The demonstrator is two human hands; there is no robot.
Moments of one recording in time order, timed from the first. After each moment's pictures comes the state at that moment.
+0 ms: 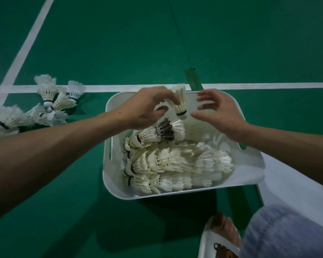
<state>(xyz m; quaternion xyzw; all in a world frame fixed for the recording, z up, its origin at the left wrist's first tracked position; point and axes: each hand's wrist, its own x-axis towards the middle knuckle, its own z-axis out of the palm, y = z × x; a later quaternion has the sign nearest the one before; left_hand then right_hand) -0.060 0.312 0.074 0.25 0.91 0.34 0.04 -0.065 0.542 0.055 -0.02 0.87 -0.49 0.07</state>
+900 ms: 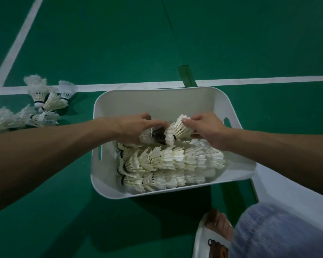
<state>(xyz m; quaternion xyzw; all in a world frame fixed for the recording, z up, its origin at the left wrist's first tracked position) -0.064 0.311 0.022 0.30 0.91 0.08 0.27 -0.050 0.536 0.032 0.14 0.84 -0.48 0.20</state>
